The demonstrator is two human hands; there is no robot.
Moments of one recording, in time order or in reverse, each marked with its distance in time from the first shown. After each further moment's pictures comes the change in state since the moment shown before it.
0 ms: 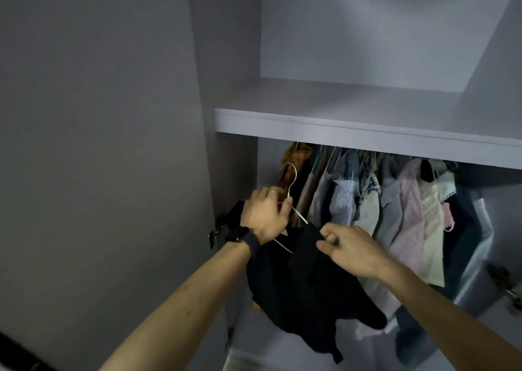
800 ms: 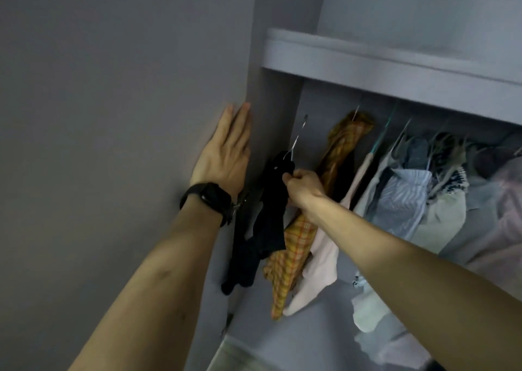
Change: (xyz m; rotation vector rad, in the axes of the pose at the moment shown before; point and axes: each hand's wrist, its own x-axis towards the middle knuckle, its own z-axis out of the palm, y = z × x) left_hand 0.006 -0.121 -0.041 1.540 -0.001 0.031; right_hand 0.206 -0.087 0.128 0.659 0.127 0.232
